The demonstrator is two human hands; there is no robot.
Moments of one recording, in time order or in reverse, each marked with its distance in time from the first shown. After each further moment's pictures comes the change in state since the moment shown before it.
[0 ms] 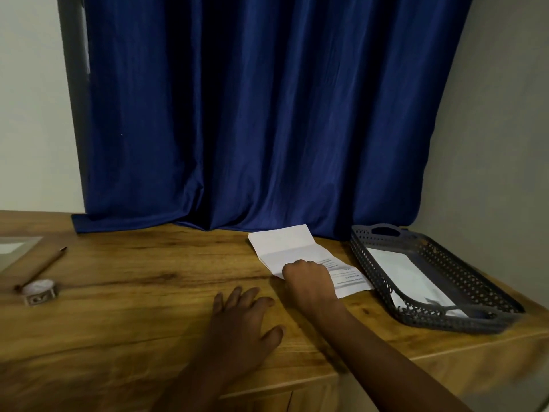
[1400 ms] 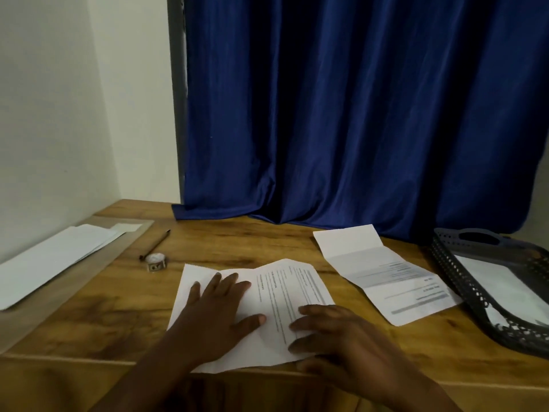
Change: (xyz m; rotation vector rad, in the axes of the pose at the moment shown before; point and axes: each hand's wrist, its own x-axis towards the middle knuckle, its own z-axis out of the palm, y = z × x) left_hand -0.086 -0.107 -0.079 0.136 -0.100 -0.229; right_hand -0.098 -0.037 -0.019 0.537 0.002 -0.755
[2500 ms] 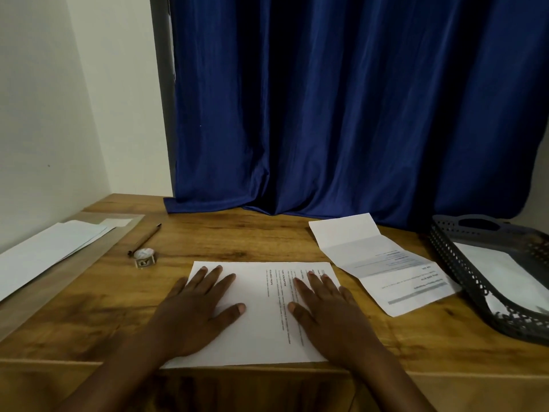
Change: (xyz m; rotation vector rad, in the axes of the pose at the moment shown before) left_hand 0.012 -0.028 0.010 0.083 -0.098 -0.012; right_hand 0.038 0.023 0.042 -0.056 -0.110 0.572
